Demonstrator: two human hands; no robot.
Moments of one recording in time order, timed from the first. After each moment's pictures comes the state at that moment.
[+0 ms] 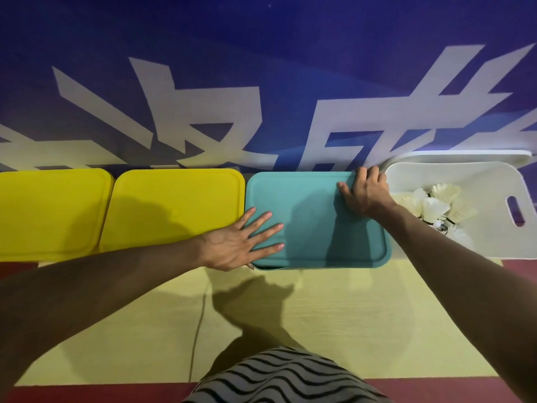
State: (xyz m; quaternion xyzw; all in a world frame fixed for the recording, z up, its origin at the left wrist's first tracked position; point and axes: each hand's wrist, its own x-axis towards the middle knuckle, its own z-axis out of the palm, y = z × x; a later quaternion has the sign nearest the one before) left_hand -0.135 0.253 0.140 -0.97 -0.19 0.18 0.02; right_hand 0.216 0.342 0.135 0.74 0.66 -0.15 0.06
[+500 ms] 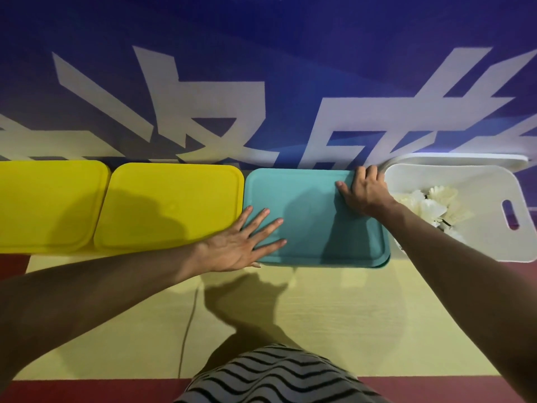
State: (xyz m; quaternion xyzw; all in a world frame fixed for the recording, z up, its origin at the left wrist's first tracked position) left_hand -0.125 0.236 0.133 -0.95 -0.26 0.15 0.01; right_hand 0.228 0.351 0.120 0.71 0.68 -0.17 0.06
